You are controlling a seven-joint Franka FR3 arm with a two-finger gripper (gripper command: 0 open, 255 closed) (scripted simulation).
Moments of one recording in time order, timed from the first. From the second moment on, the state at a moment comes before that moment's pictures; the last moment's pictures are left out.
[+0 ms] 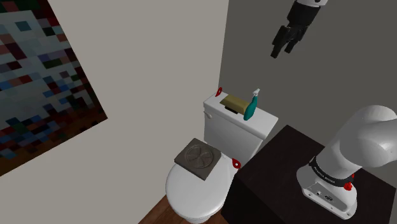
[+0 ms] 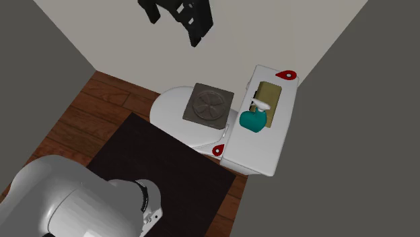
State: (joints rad) arm 0.02 -0.76 -0.03 -2.29 0.00 1.67 0.06
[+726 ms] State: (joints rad) arm -0.11 -0.70 0.10 -2.55 -0.05 2.05 0.40
